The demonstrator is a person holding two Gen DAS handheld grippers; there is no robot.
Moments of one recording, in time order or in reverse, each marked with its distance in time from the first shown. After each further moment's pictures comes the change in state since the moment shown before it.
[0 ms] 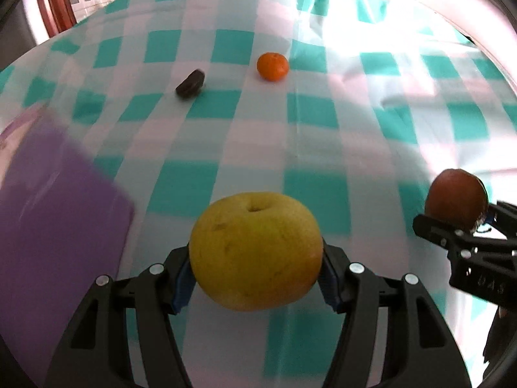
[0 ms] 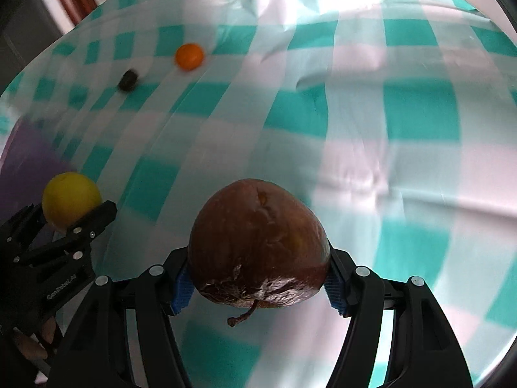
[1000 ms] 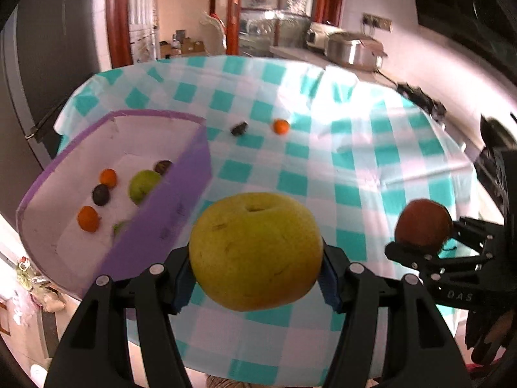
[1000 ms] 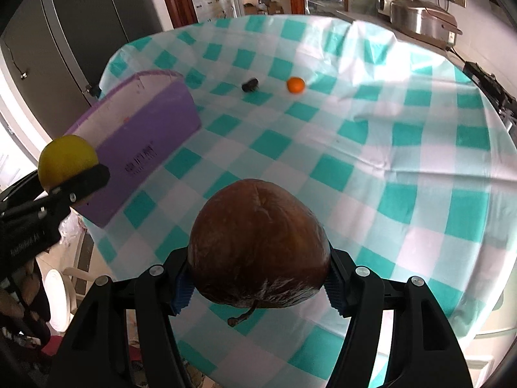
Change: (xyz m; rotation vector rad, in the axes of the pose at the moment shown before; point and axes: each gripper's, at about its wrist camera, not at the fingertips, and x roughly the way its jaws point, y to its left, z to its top) left arm -0.224 0.022 -0.136 -0.148 -0.270 -0.019; right arm -0.160 0.053 -0.121 -0.252 -0.164 0.150
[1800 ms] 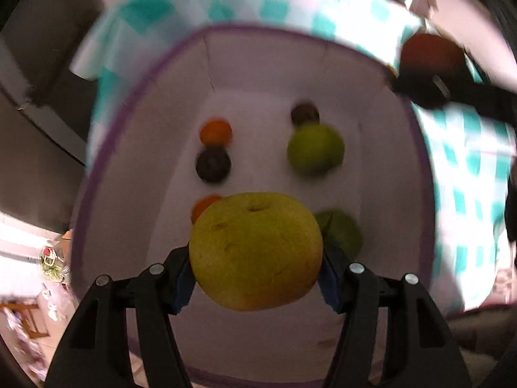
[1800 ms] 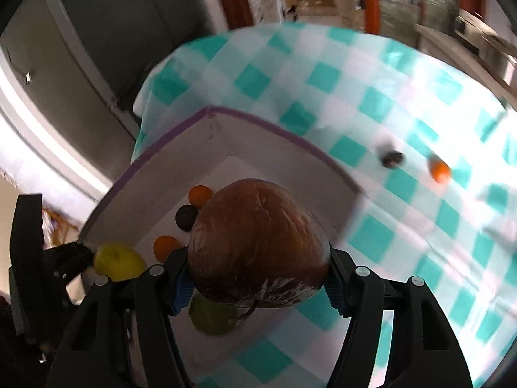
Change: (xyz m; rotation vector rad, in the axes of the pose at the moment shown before) left arm 0.096 0.247 0.042 0.062 0.449 -0.014; right arm 0.143 0.217 0.203 -0.107 0.101 0.119
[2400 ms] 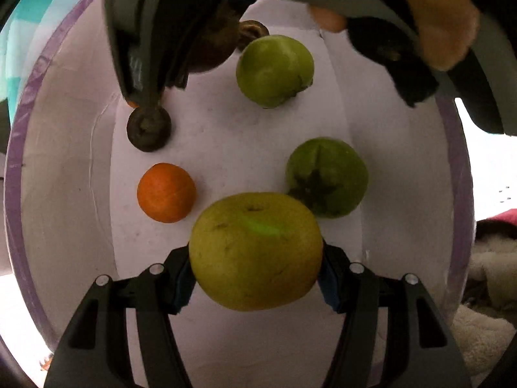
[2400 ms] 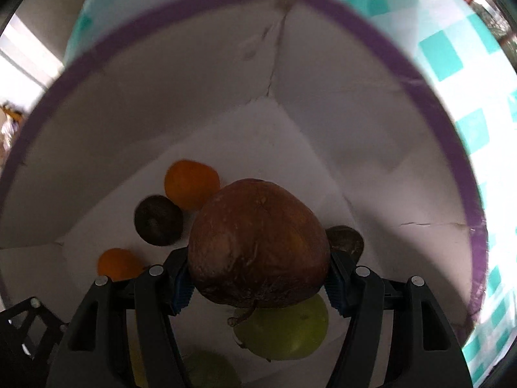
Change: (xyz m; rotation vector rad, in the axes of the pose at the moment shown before) left arm 0.045 -0.004 -0.003 0.269 0.241 -0.095; right arm 0.165 0.073 0.039 -0.275 0.413 -0.169
